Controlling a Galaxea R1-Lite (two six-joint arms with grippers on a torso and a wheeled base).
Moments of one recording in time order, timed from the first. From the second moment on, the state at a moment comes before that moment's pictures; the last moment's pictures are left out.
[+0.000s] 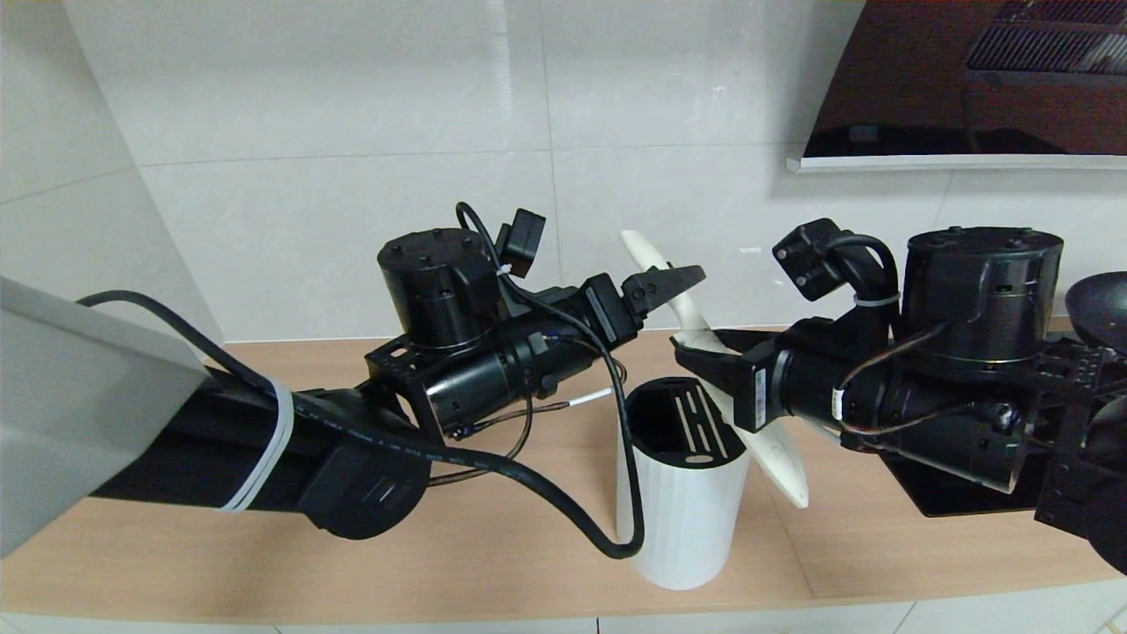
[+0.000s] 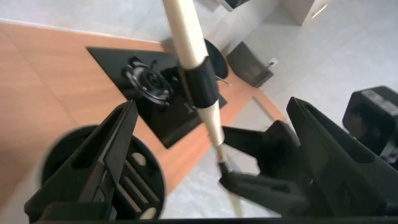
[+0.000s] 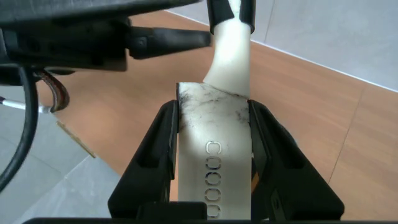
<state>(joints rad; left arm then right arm) -0.64 1.96 -1.04 -1.01 -0.33 -0.82 0.70 1.65 -0.88 -0.61 -0.02 0.03</state>
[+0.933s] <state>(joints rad) -0.64 1.99 -1.05 -1.01 -0.33 -0.82 0.74 1.66 -0.85 -0.61 -0.02 0.03</state>
